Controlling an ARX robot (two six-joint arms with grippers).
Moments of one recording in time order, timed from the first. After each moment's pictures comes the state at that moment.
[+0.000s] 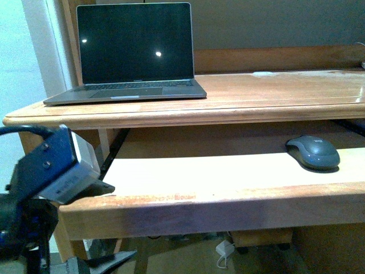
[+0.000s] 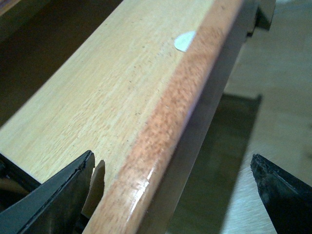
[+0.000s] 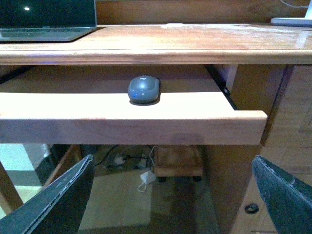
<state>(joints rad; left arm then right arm) -0.17 1.64 0.64 0.38 0.74 0.75 0.00 0.00 0.02 0.00 0.00 0.00</state>
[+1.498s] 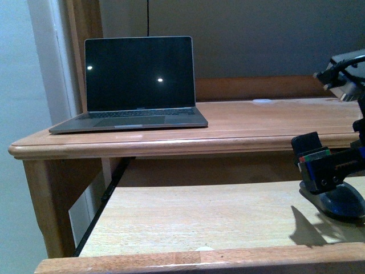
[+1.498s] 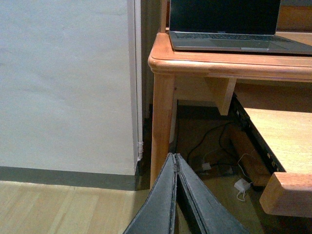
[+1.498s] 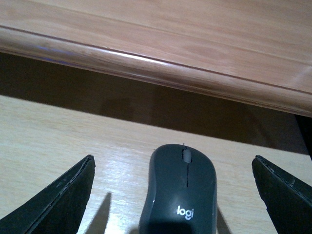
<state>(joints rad) 0.00 0.32 0.06 0.26 0.00 -0.01 0.19 1.44 0.84 0.25 0.16 -0.14</state>
